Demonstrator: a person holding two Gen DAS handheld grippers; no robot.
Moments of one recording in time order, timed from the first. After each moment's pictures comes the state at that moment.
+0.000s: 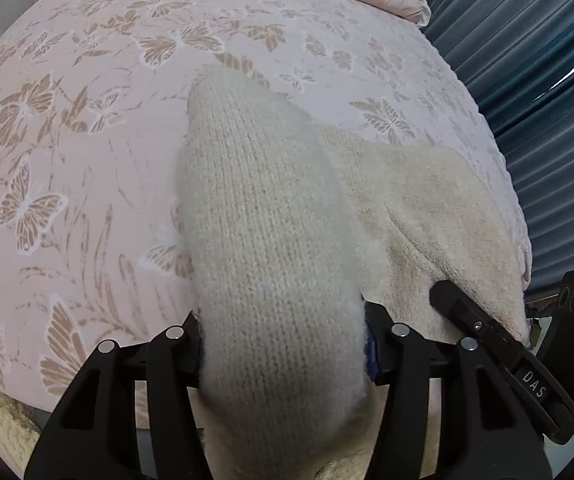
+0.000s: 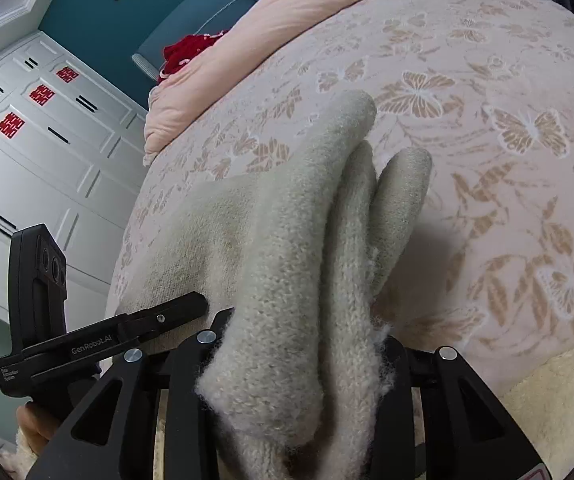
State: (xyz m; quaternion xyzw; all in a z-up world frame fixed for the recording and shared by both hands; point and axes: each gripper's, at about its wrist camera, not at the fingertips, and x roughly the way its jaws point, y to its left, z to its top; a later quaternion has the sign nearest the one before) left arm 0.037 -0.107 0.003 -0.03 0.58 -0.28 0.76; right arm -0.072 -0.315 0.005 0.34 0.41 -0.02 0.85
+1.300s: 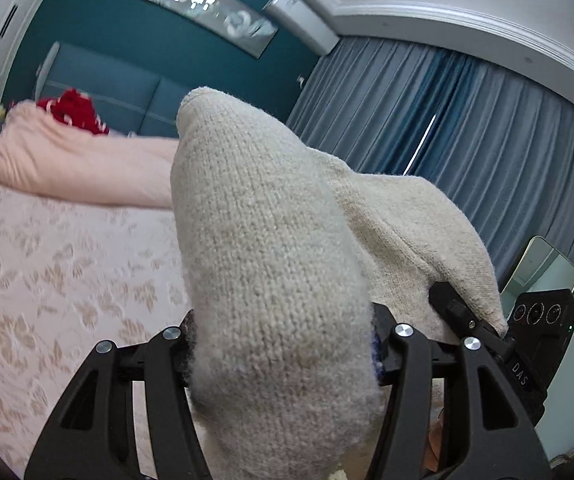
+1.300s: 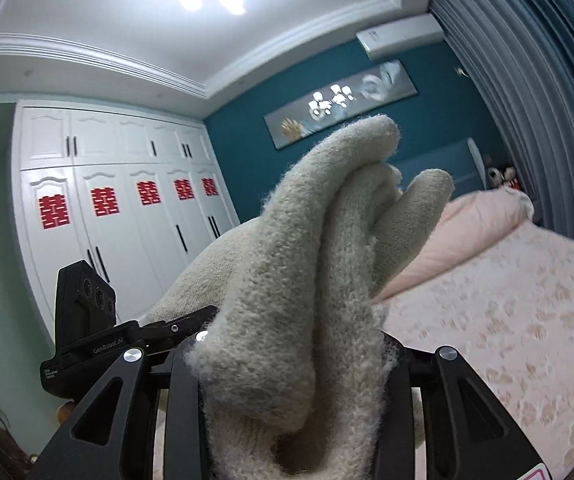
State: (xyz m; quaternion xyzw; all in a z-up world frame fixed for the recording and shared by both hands) left arm -0.009 0.008 0.318 -0.14 0.22 -0.48 0.84; right arm -0.148 -0.237 0.320 0.19 0.03 0.07 0.98
